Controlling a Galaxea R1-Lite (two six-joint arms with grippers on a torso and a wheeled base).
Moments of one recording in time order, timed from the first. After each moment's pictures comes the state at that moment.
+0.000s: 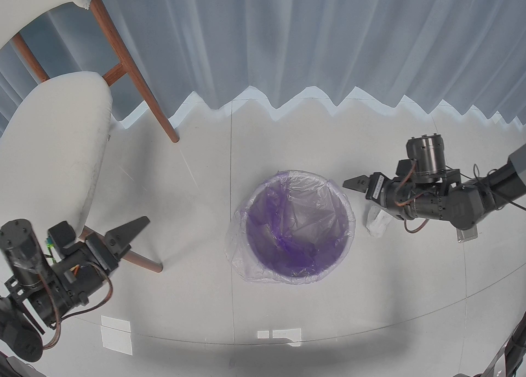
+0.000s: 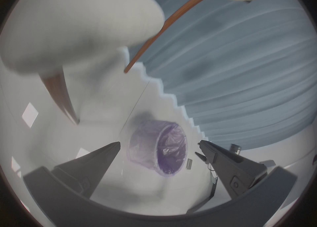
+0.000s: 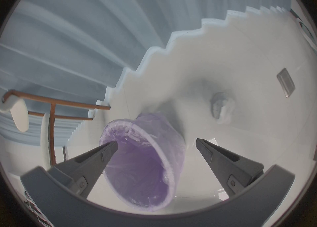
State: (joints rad) left arm -0.29 1.44 -0.11 -1.19 -0.15 -0.82; right arm 0.34 1.96 -1.06 -0.35 0.10 0.63
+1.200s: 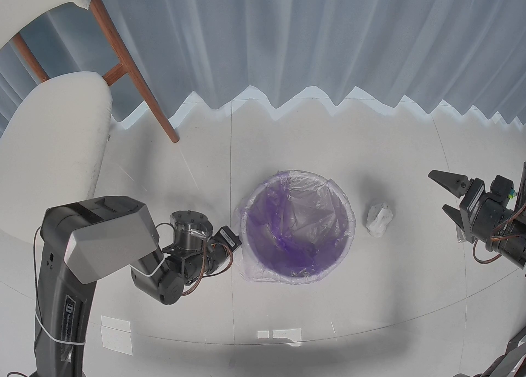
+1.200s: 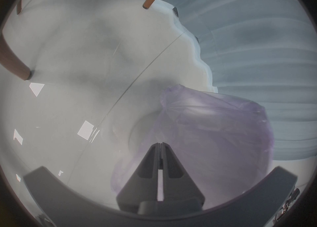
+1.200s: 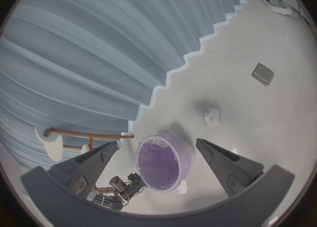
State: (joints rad) left arm -0.43 2.46 -0.96 -1.11 -0.11 -1.03; right arm 0.25 1.34 -0.44 -0.66 0.07 0.85
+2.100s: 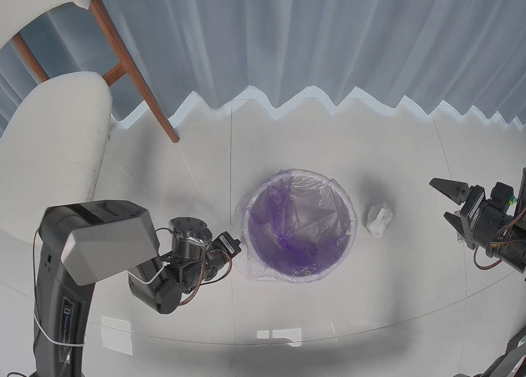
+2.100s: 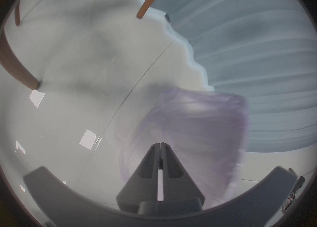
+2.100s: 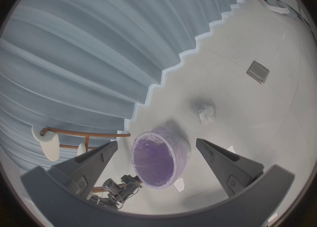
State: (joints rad) left arm -0.45 2.45 -0.90 -1.17 -0.05 -0.96; right arm 0.24 1.33 -0.42 -0.65 0.07 0.86
